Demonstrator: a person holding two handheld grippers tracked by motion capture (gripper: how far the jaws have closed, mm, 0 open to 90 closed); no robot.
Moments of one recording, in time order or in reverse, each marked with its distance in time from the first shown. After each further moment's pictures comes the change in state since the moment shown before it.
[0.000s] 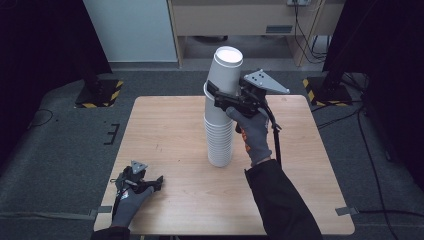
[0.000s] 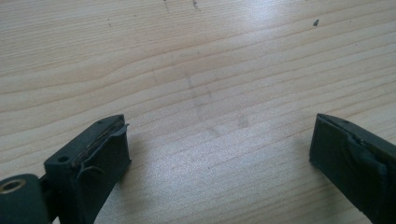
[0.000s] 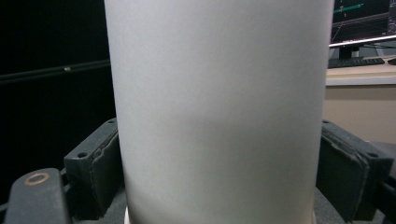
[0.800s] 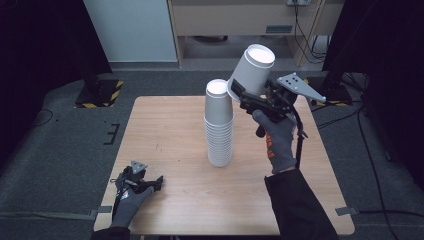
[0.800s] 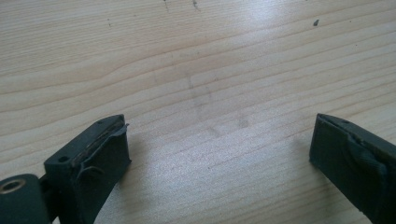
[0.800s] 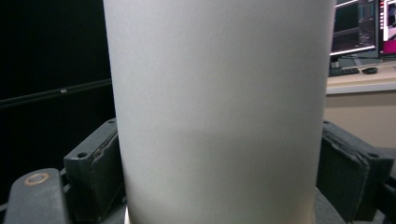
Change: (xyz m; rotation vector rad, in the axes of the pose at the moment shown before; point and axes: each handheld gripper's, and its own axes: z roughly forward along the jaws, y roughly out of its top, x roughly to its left) left arm 0.000 0.000 0.000 0.000 0.000 0.000; right arm -0.022 0.018 -0.056 -0.063 -0.038 0.039
